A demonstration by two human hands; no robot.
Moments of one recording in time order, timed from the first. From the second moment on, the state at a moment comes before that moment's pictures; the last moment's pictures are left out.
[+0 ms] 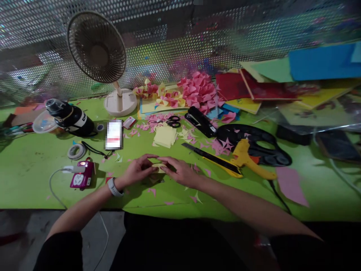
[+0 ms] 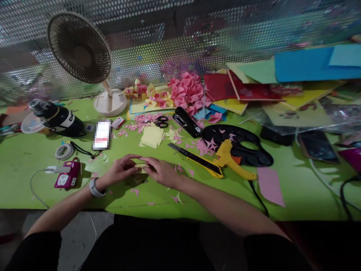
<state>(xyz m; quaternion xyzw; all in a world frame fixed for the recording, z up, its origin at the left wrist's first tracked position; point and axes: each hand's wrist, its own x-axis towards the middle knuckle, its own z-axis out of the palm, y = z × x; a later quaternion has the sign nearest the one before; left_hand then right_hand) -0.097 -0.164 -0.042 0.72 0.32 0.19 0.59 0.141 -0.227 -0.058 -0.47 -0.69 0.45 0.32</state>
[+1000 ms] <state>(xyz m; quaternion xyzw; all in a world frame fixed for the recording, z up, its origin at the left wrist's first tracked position) -0.056 -0.044 -0.037 0.87 0.42 0.21 0.17 0.210 -0.179 -0.038 -0.58 -0.78 0.08 0.23</state>
